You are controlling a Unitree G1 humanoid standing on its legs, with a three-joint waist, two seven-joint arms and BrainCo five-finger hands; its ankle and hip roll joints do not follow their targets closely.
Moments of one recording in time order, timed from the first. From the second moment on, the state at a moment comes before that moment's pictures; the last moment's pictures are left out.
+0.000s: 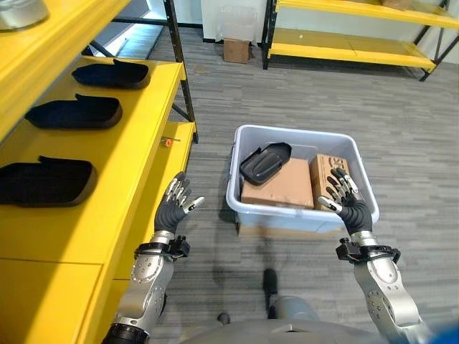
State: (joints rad) left arm 0.16 0.33 -0.13 -0.01 -0.50 -0.20 0.05; right arm 0.18 -0.33 0.13 -0.13 0.45 -0.15 -0.05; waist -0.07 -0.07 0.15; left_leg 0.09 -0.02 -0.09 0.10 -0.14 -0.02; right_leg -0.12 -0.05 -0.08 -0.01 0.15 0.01
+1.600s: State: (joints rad) left arm -0.26 0.37 -0.36 0.26 -0.18 -0.20 0.20; right arm 0.21 -0.36 0.12 -0.14 0.45 -0.17 -0.09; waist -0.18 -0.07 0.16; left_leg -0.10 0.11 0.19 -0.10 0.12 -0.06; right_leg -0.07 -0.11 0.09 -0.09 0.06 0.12
